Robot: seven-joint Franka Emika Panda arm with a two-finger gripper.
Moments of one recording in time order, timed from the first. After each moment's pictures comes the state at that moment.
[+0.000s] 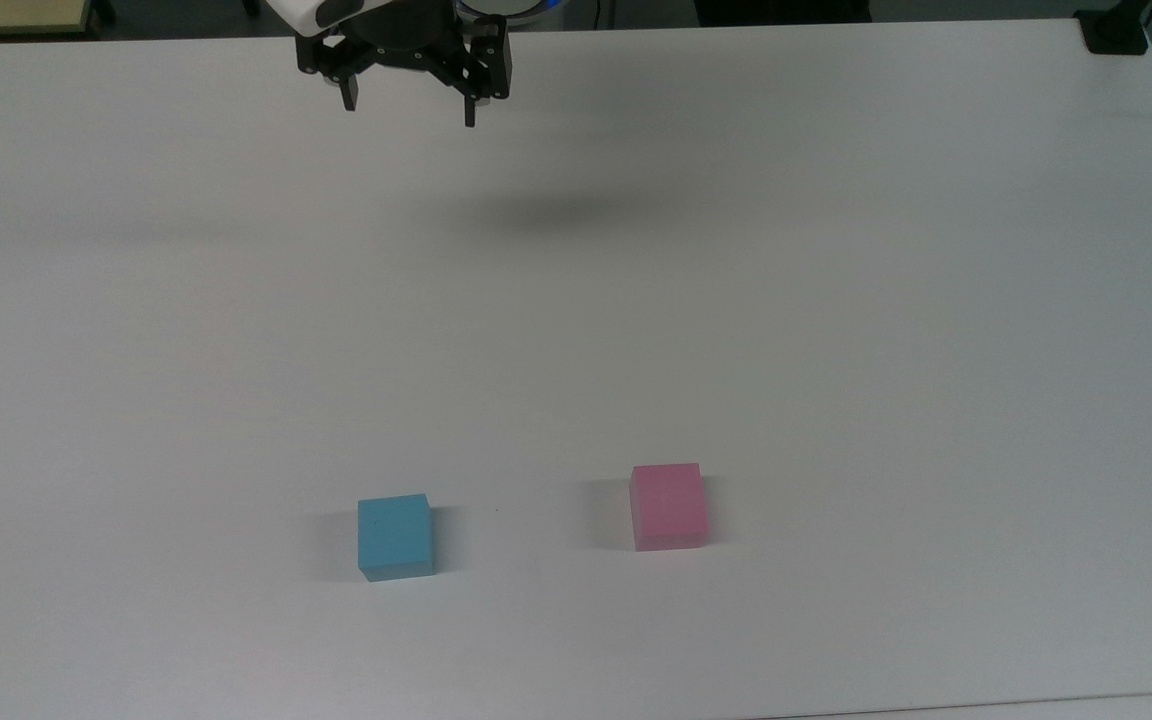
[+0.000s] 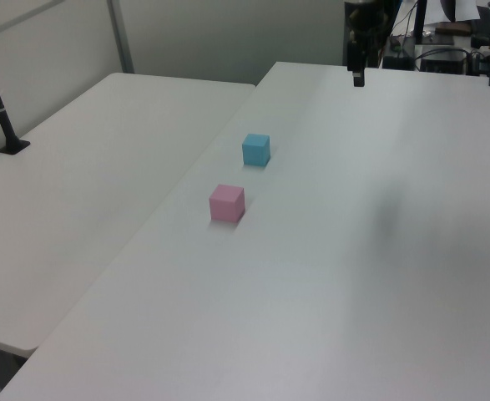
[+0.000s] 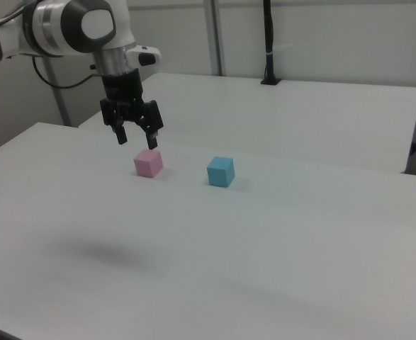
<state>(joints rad) -0.01 0.14 0.02 -1.53 -0.10 1.59 0.07</state>
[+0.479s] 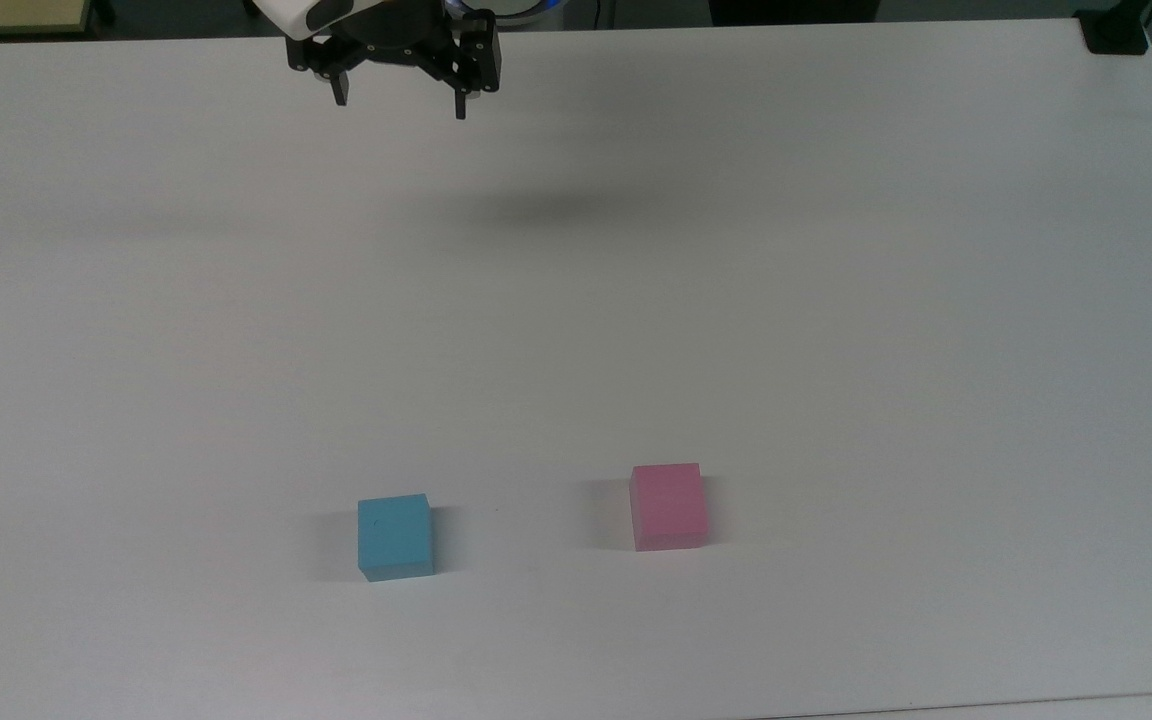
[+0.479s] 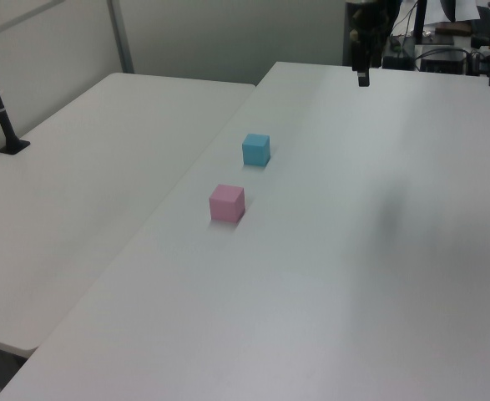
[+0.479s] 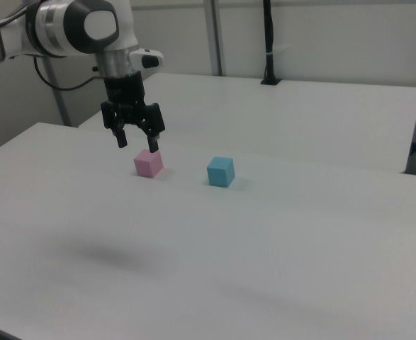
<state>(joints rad) -0.02 0.14 0.01 -1.53 -0.10 1.56 0.03</state>
